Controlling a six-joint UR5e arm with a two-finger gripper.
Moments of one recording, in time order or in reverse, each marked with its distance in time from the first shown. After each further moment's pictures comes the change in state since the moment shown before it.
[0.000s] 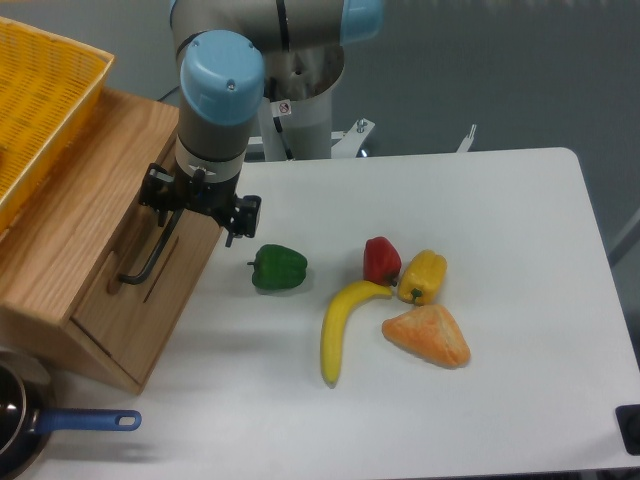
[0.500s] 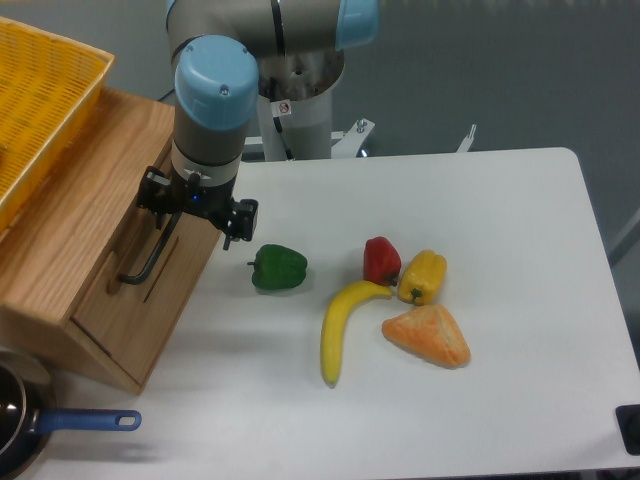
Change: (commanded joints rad) arm 0.000 -0.017 0.003 0.009 0.032 0.008
